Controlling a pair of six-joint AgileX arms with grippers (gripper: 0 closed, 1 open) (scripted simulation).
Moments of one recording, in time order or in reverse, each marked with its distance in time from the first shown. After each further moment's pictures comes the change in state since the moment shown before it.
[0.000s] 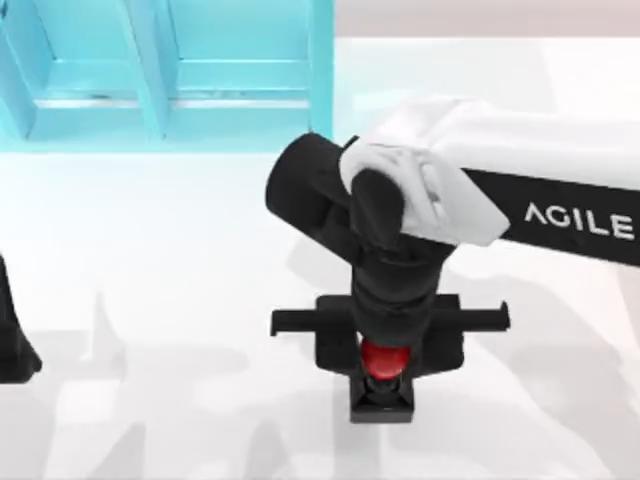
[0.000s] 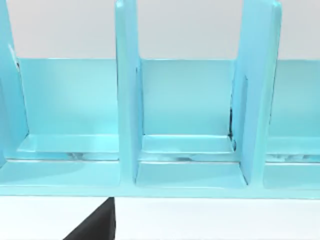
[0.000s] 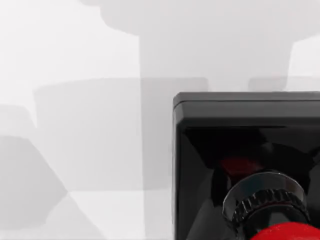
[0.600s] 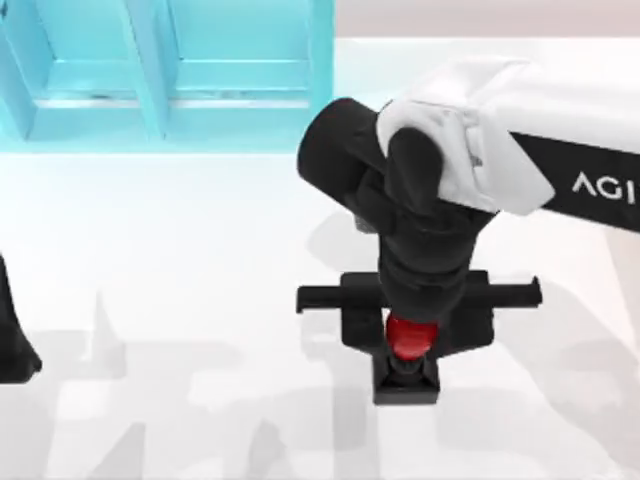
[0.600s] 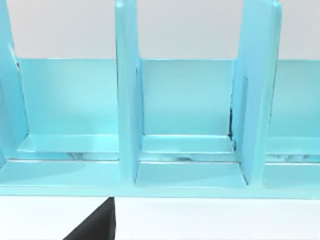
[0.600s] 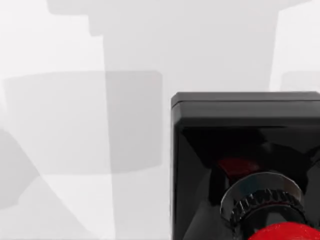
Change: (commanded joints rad) left arm 0.000 0.000 0.000 0.000 0.000 0.000; right arm -0.053 -0.054 0.005 -0.065 -0.001 -0.057
